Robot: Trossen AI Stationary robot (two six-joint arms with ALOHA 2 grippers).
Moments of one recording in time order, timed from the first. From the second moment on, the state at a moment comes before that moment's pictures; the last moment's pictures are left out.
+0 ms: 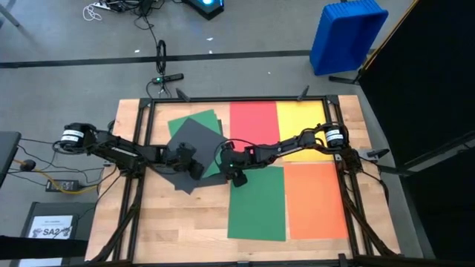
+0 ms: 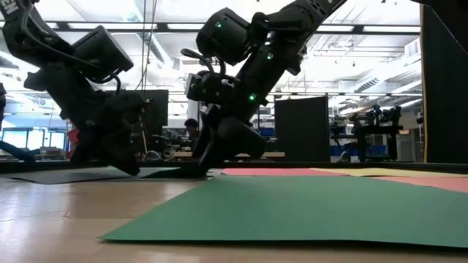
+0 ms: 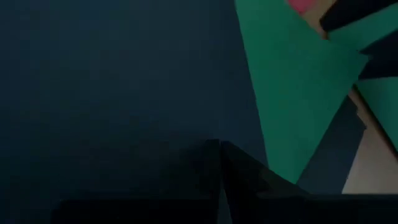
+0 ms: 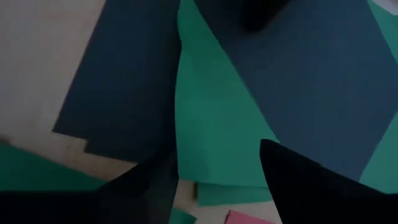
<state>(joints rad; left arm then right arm) 0.01 1.26 0.29 0.12 -0.14 -0.90 0.04 2.13 1.43 -0.19 0.22 -0.51</state>
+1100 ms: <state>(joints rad) 0.01 1.31 0.29 0.23 0.04 -0.89 0.01 2.13 1.43 -0.17 0.03 -0.60</state>
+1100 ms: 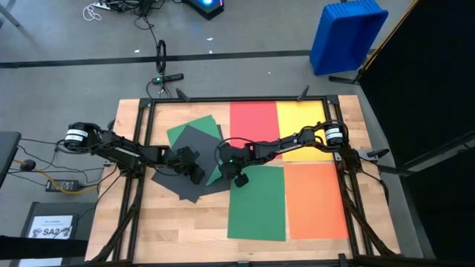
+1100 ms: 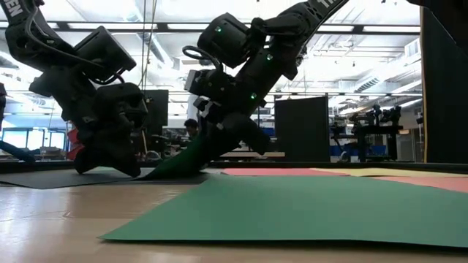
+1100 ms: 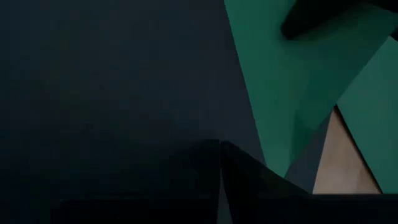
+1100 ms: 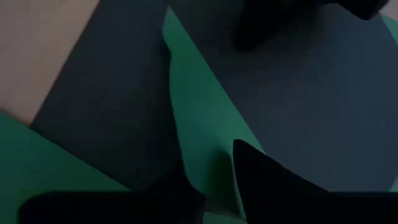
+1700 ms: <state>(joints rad) 0.01 1.31 0.29 0.49 0.04 -0.68 0.02 2.13 1.43 -0.19 0.04 -0.54</state>
